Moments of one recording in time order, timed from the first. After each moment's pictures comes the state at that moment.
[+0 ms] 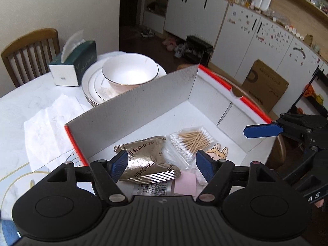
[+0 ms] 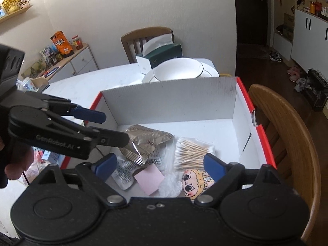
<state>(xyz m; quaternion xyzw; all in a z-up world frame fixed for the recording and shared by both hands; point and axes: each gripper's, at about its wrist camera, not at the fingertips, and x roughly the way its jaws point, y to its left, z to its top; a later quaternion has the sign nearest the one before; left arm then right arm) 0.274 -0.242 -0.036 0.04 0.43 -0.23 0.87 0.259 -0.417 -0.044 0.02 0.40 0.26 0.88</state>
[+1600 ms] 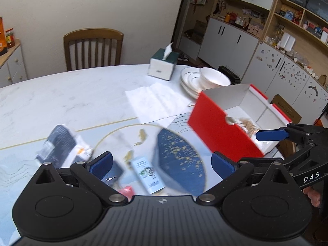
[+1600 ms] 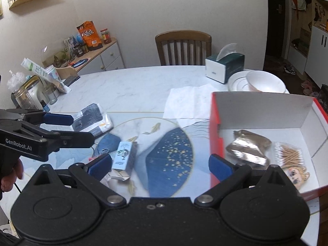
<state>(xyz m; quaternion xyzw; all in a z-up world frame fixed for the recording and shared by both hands) 0.164 0.015 -0.014 -0.04 0.38 -0.16 0.91 0.175 -0.216 -0.015 -0.01 0.39 0.28 0.88</state>
